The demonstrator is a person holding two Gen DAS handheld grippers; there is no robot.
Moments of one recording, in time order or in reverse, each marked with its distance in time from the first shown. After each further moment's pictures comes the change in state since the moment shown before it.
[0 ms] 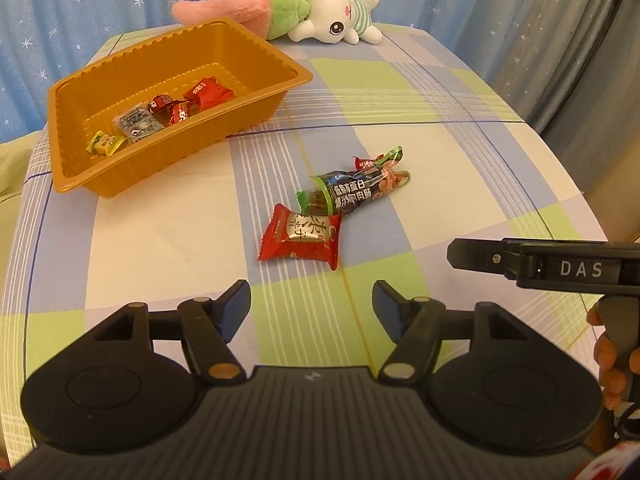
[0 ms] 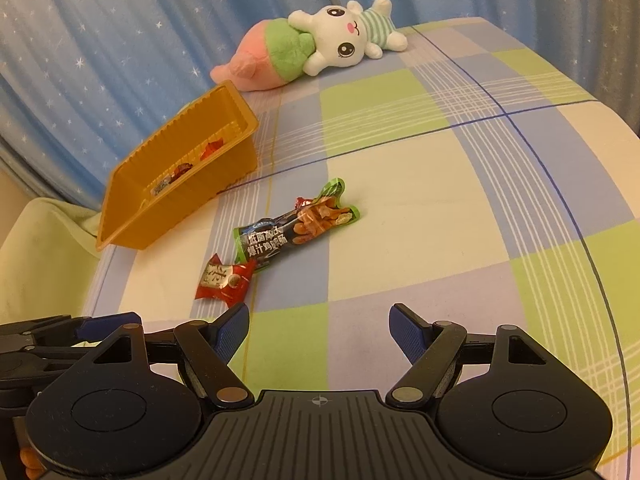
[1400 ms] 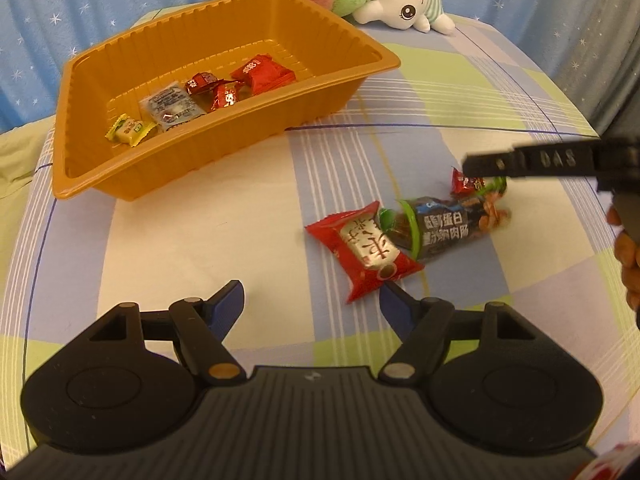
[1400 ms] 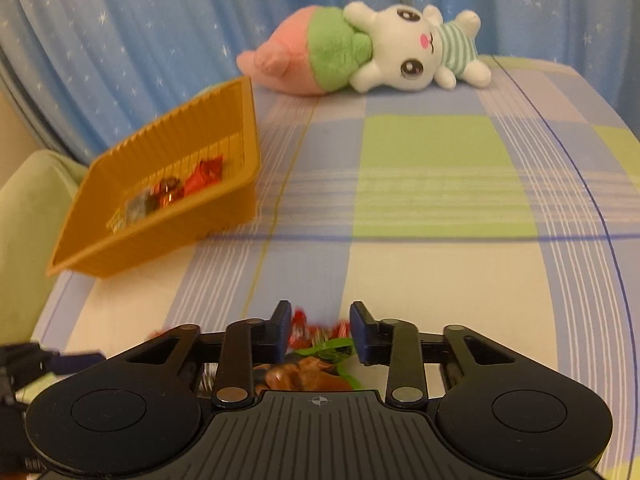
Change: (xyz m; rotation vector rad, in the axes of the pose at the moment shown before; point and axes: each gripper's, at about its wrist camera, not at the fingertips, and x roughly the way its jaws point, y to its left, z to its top) left arm 0.060 0.037 0.022 -0.069 0.030 0.121; right arm 0.105 0.000 0.086 -0.222 0.037 0.039
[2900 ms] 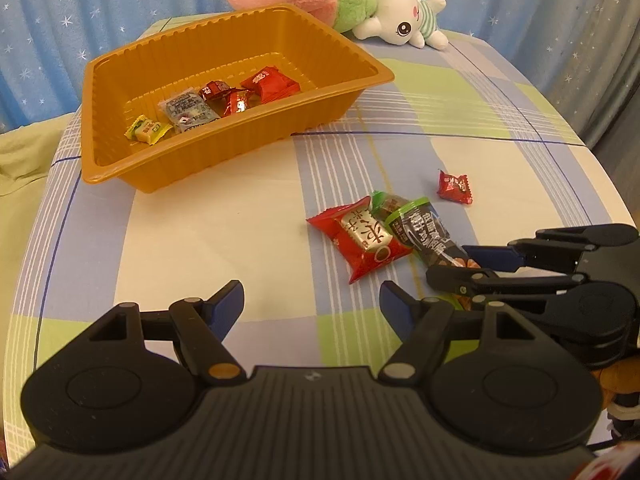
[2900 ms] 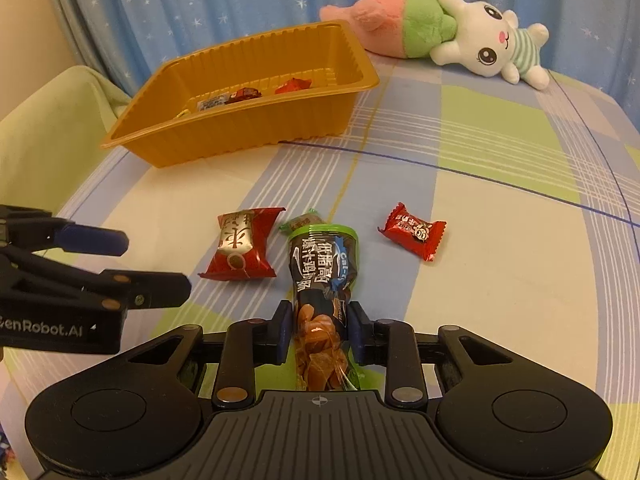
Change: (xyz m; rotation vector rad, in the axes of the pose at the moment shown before) left arm -0.027 0.004 -0.014 -0.018 -0.042 -0.017; right arm -0.008 0.066 -0.065 -0.214 0.056 -0.003
